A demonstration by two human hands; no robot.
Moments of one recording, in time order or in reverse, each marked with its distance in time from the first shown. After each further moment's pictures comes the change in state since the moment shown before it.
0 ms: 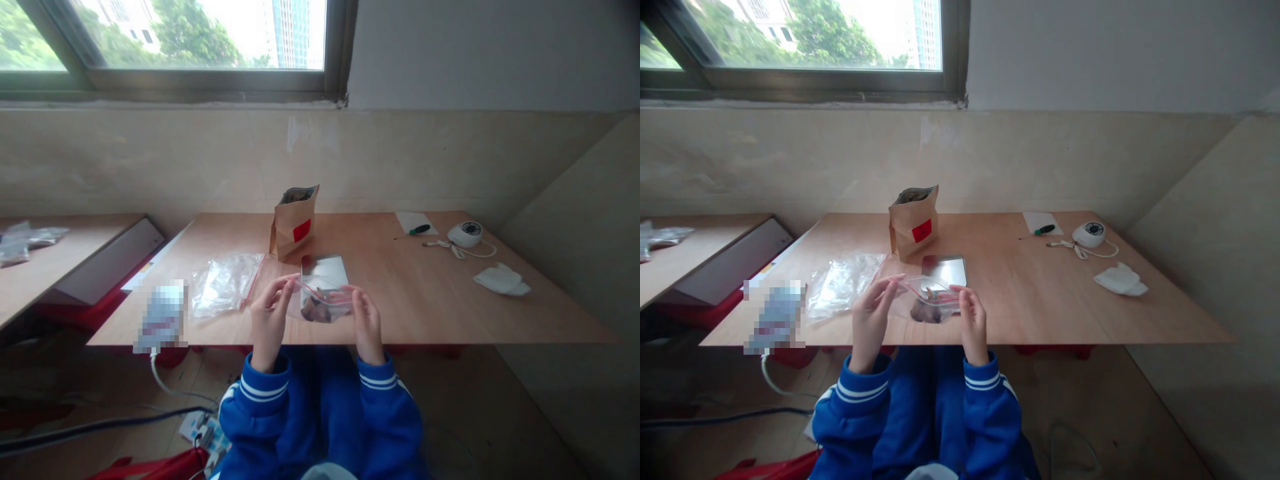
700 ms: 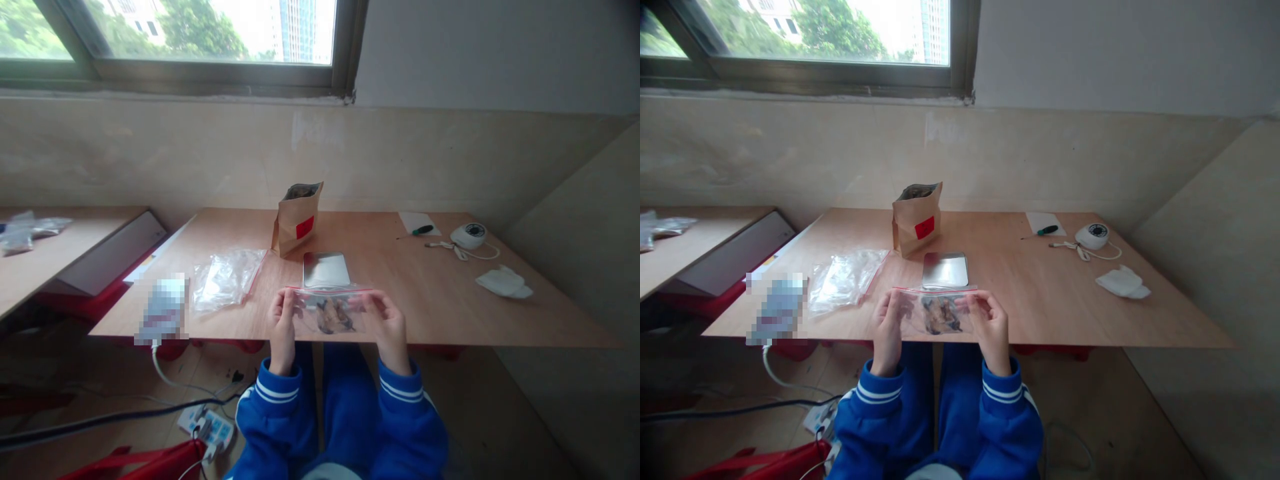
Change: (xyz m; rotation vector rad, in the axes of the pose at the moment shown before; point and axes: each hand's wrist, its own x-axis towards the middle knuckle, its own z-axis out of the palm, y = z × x) left_hand -0.027 -0.036 0.021 -0.418 0.114 -0.260; right_hand -0.005 -0.025 -0.027 -0.092 0.003 -0.049
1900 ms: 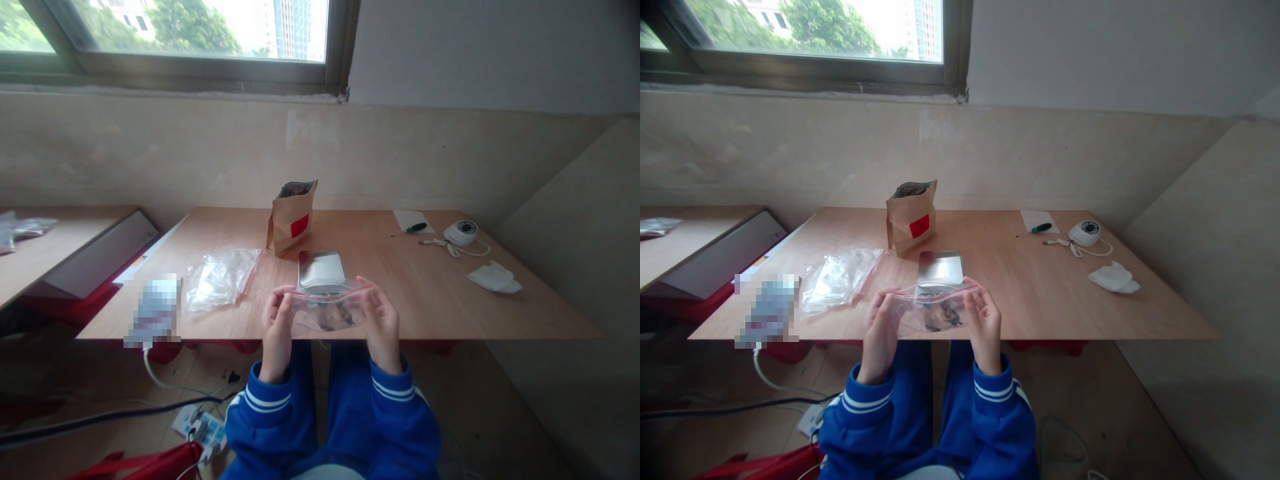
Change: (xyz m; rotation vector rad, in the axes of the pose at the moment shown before) left_hand -0.010 0.018 0.004 -0.140 -0.088 -0.068; right_hand -0.005 -0.001 0.007 0.089 0.064 -0.024
